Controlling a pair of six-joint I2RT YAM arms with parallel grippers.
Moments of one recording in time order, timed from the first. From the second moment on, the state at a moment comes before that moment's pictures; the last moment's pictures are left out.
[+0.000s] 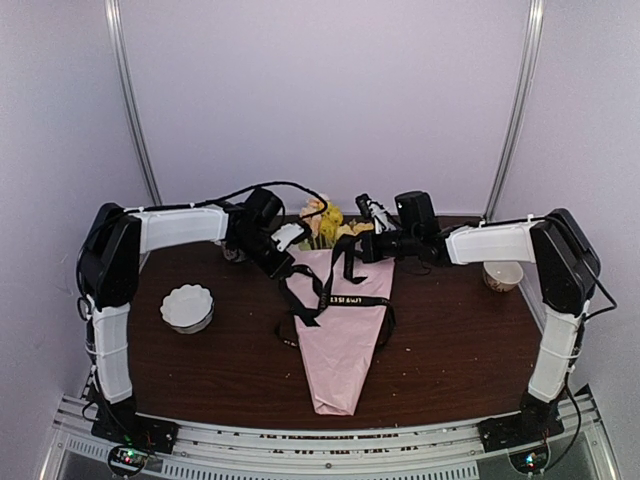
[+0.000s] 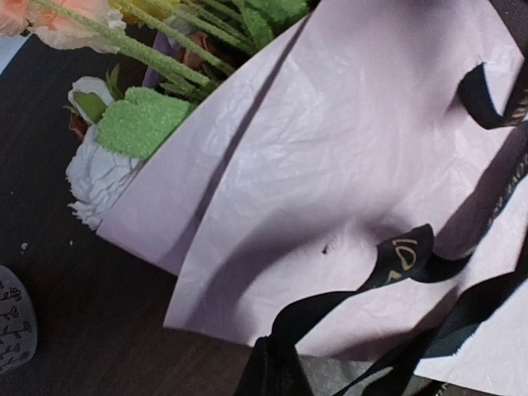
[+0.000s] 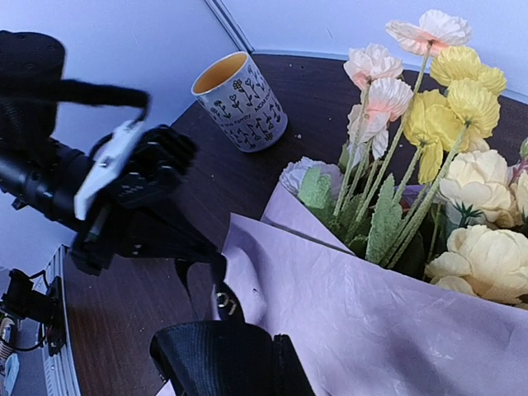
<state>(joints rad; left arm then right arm) -0.61 2.08 1.63 -0.60 0.20 0.24 0.55 1.89 1.25 0.18 -0.49 0.28</state>
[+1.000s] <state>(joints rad) -0.66 1.61 1.46 -0.37 0.32 0.26 0.61 1.99 1.33 -0.23 -0.77 0.24</state>
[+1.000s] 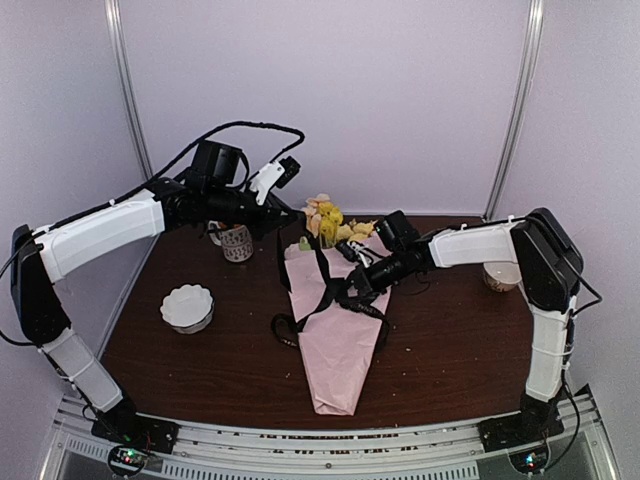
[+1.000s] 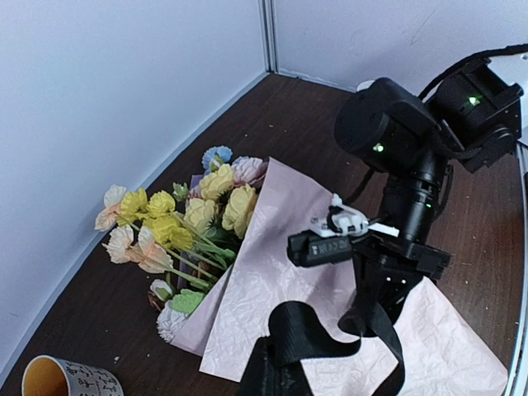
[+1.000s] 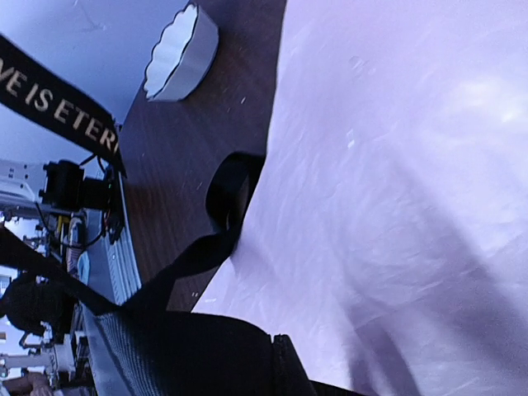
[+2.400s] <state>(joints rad) -0.61 1.58 1.21 -0.55 0.06 0.19 0.57 1.96 1.40 -0.50 -0.65 0.14</state>
